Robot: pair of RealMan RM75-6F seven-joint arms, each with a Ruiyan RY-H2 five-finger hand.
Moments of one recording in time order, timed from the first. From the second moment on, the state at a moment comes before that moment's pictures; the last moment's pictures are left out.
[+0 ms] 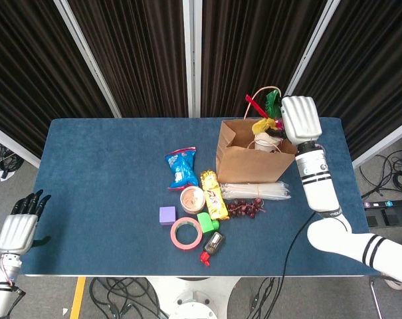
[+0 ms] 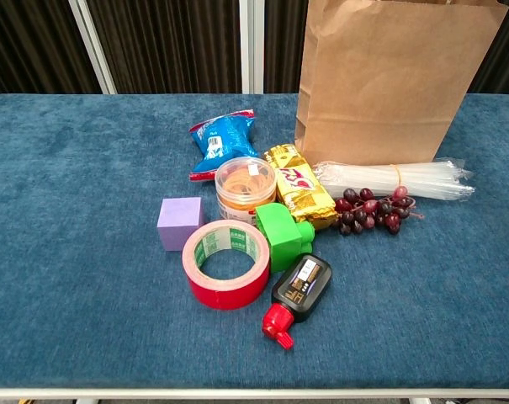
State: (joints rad) left arm -0.15 -1.33 -0.02 -1.26 1.44 1.33 0.05; right arm 0.85 -1.24 0.49 -1.57 -0.92 1.03 -0.26
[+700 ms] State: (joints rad) left arm -0.15 -1.34 -0.02 -1.26 1.45 1.34 0.03; right arm 0.84 -1.15 0.43 -1.61 -0.92 0.98 -0.22
